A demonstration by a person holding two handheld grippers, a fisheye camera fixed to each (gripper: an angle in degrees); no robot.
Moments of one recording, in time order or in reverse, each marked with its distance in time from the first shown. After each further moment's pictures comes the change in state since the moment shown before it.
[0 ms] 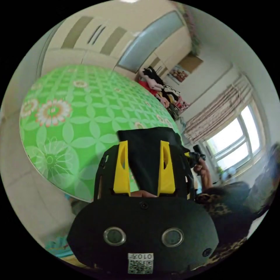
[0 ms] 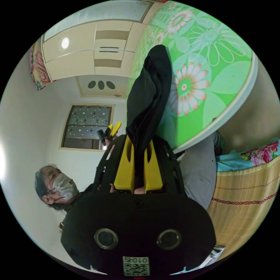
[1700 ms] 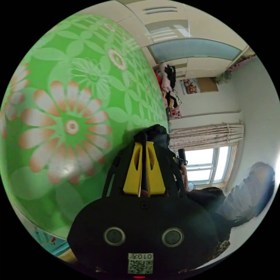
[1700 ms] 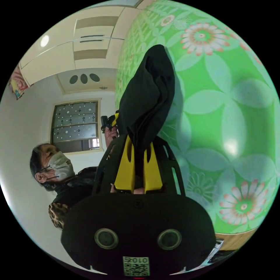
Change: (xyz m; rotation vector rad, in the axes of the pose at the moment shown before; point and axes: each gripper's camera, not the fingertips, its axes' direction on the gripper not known) left arm -0.118 -0.281 -0.088 -0.168 0.282 -0.369; right arm 0.070 -0.232 0.123 -0.165 0.116 0.131
